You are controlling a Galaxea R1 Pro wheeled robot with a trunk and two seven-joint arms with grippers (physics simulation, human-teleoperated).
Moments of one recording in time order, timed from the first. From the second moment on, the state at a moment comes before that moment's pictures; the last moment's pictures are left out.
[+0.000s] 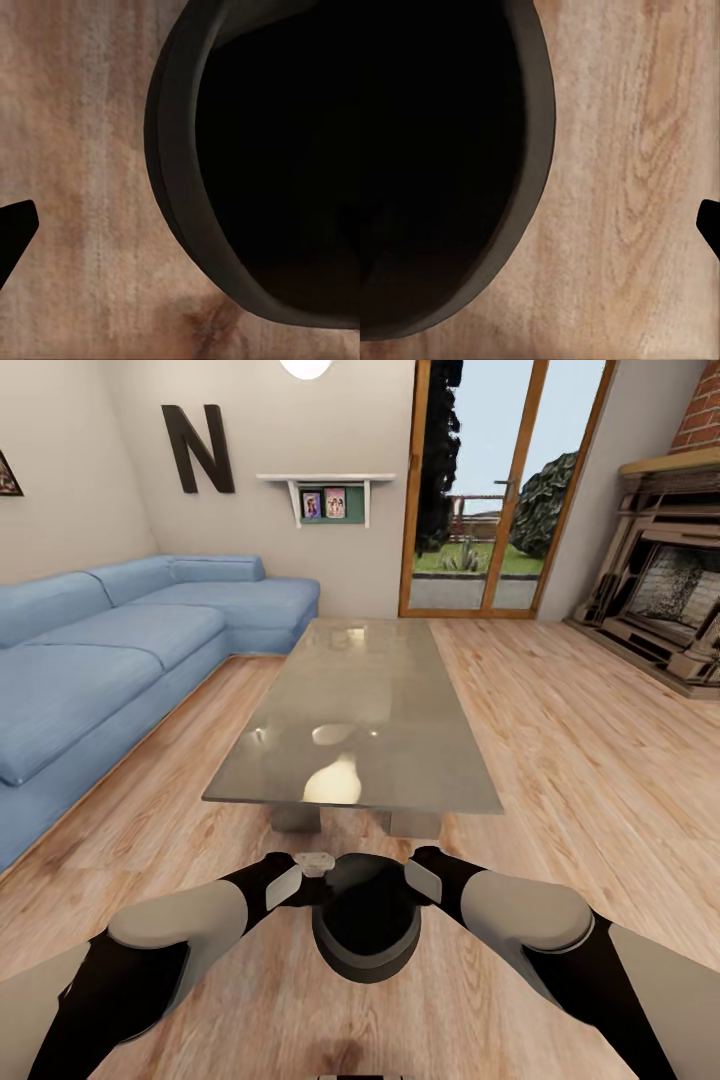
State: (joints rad) left arm -1.07 -0.14 -1.87 -0.11 1.99 0.44 0.13; right arm -1.11 0.17 2.15 -0.16 -2.28 0.49 -0.39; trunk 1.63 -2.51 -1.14
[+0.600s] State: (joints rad) left arm -1.07 -0.14 -1.88 -0.11 1.99 0.50 0.13; right arm -1.11 0.17 2.15 -0.16 -2.28 0.54 -0.39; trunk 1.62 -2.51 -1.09
